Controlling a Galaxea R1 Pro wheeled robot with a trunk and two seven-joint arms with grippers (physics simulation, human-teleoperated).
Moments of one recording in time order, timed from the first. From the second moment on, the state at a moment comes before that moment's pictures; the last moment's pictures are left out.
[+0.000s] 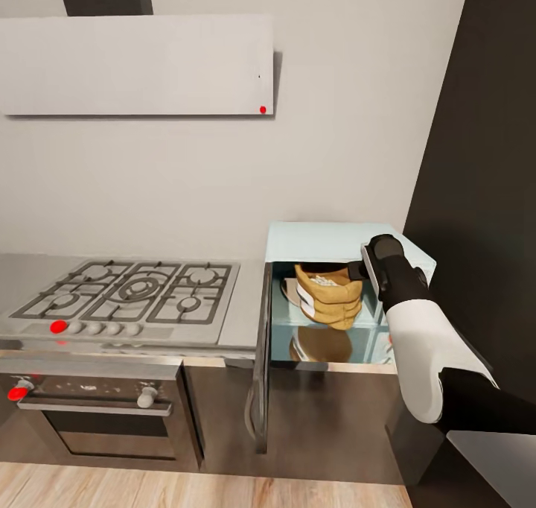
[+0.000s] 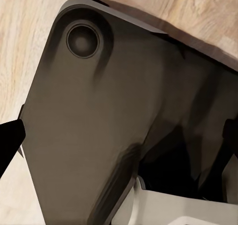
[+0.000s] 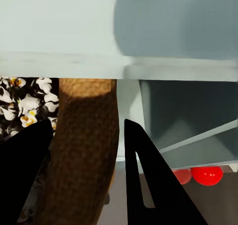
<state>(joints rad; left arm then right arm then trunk) 0.00 -0.06 0.01 -0.07 0.42 -0.09 0.00 -1.18 0.06 -0.18 -0.76 0.39 1.04 0.04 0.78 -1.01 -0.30</state>
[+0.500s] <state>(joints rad) 0.00 -0.06 0.01 -0.07 0.42 -0.09 -0.01 -1.18 0.06 -0.18 -0.75 0.38 1.04 0.04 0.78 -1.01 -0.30</state>
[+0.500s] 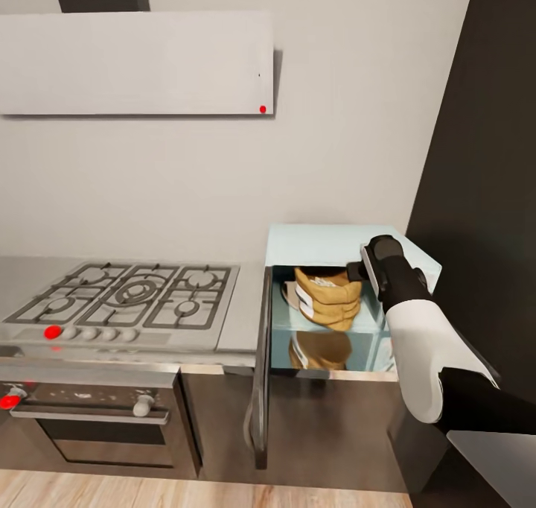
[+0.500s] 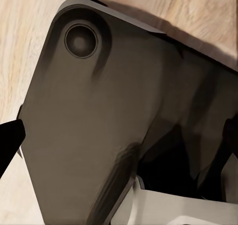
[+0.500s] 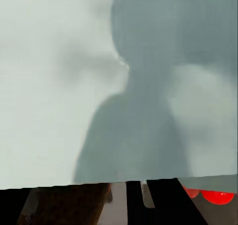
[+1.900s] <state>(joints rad) 0.00 -0.06 0.01 -0.07 0.42 -0.09 0.00 -1.18 0.06 -0.18 -0.87 0.39 1.04 0.09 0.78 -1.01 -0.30</state>
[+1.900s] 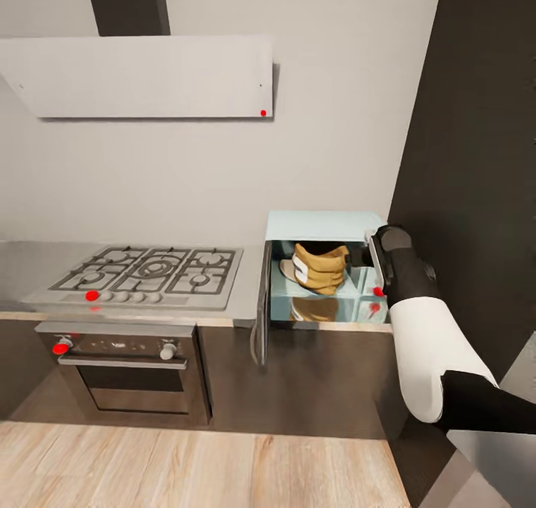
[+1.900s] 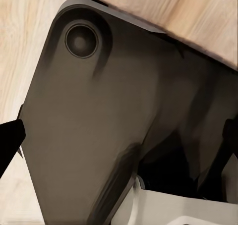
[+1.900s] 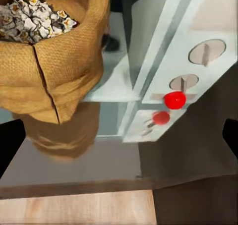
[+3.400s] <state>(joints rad) 0.00 -0.06 0.00 -0.06 0.41 -0.08 -0.01 -0.79 0.09 -0.25 -0.86 0.23 0.36 0.08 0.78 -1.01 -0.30</state>
